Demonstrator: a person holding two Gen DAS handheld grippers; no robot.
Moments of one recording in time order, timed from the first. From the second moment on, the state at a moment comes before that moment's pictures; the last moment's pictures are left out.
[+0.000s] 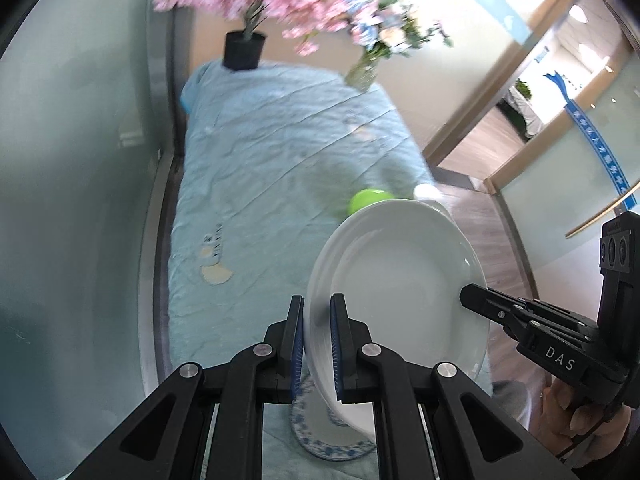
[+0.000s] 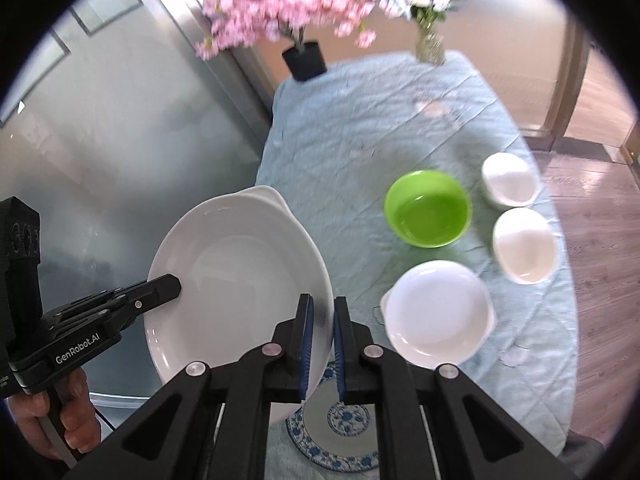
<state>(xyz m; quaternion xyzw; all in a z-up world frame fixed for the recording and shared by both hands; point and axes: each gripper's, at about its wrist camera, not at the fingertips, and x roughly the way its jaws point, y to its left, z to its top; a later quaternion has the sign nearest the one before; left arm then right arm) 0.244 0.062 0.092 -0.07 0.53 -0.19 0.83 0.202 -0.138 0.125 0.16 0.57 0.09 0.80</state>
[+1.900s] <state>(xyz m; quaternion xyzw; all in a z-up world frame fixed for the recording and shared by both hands) 0.116 0.017 -0.088 -0.07 0.62 -0.16 0.76 0.069 -0.169 -0.014 0.18 0.66 0.04 0.73</state>
